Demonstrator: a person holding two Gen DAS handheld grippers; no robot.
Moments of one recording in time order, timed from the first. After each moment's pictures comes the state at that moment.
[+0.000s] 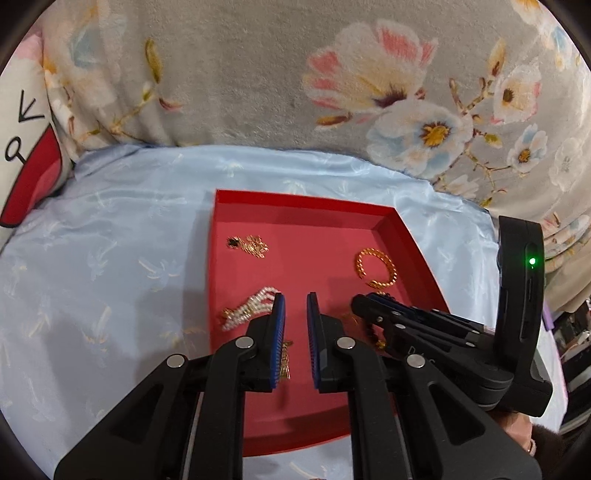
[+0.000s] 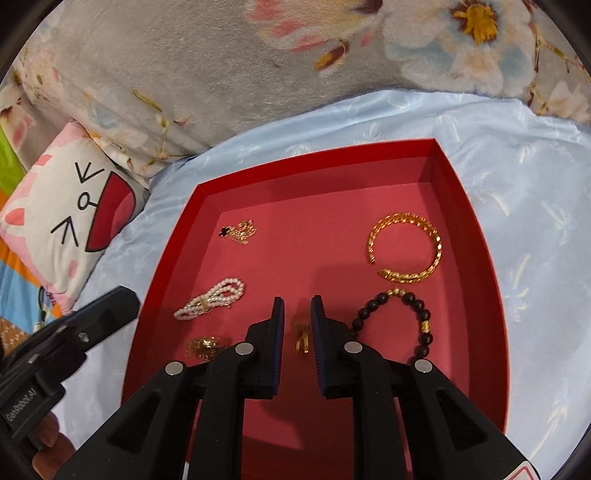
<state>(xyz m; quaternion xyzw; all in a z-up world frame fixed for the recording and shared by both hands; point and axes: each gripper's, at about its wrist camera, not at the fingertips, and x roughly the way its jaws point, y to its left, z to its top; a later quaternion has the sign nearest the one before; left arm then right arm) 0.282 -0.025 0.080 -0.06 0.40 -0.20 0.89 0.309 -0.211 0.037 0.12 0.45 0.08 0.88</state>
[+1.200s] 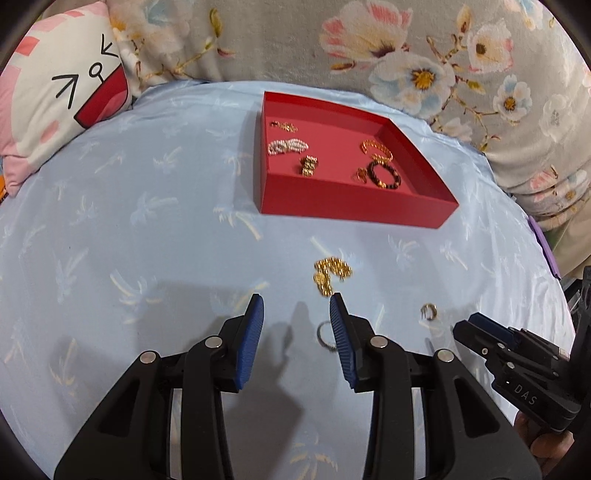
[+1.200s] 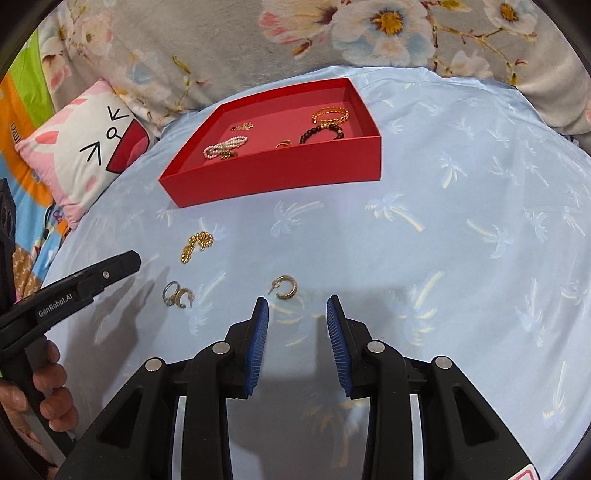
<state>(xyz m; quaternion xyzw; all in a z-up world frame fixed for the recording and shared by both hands) 0.102 0.017 0.031 -0.05 0.44 -0.16 0.88 0.061 -0.216 0.023 0.09 0.45 0.04 0.89</state>
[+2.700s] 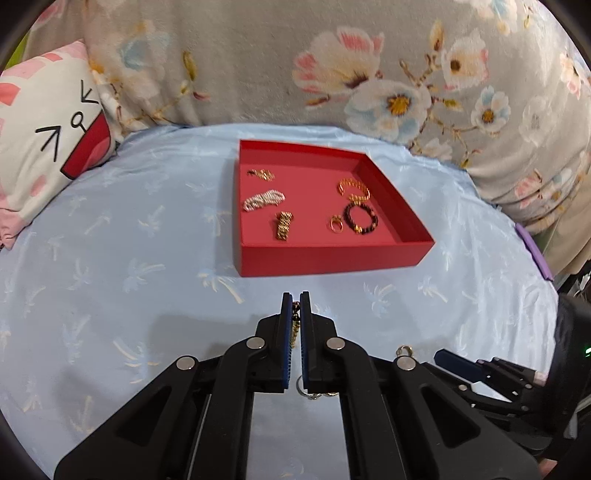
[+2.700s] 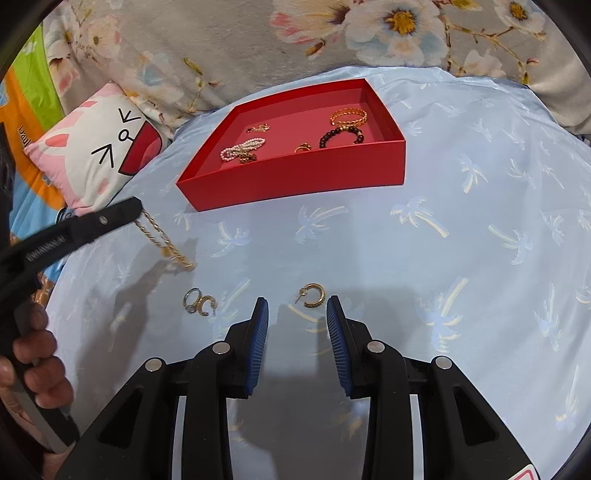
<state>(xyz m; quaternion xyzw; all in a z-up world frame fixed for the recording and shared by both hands) 0.115 0.007 0.075 -0.04 0.38 -0.18 0.91 0.065 -0.208 0.028 0.10 0.45 0.06 0.89</state>
